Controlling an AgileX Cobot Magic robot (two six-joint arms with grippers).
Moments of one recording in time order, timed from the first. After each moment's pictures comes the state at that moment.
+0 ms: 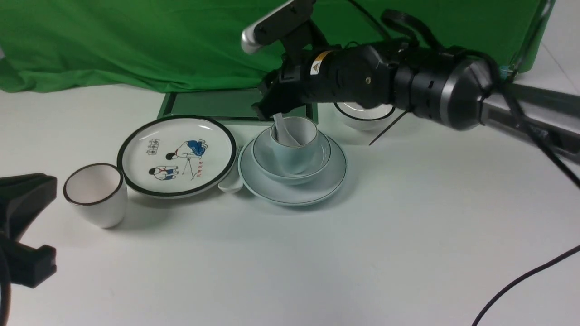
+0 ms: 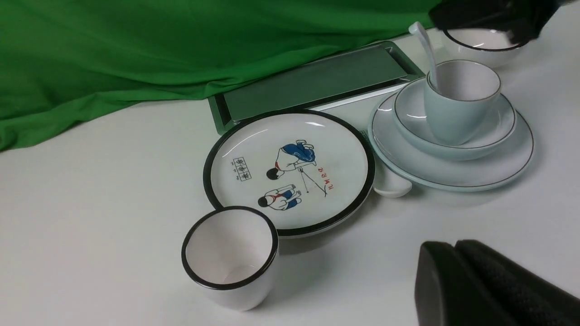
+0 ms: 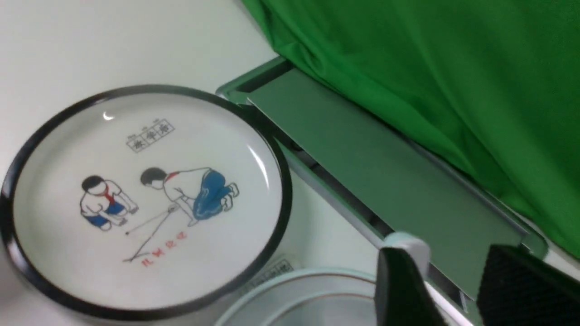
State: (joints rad) right arm 0.59 2.01 -1.76 0.24 0.28 -0.43; left arm -0.20 0.58 -0.60 -0.05 0.47 0.16
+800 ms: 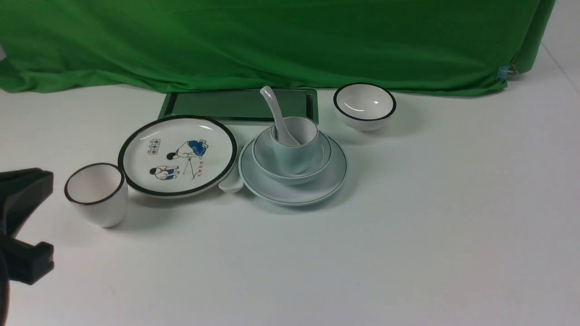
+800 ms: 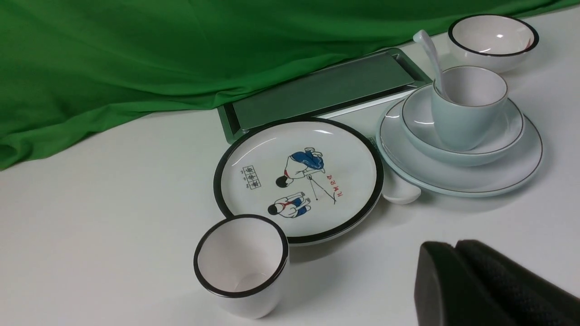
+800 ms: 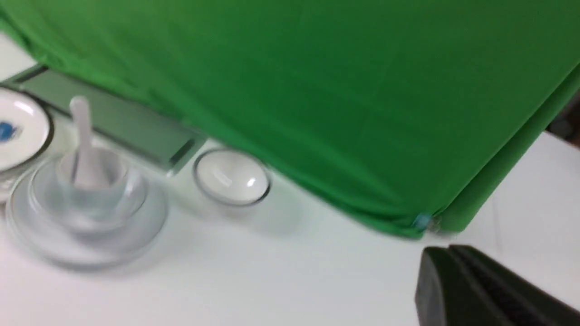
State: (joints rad) right arm 0.34 0.81 -1.06 -0.11 0.59 -0.20; left arm -0.20 0.58 -0.60 -0.02 0.45 0.16
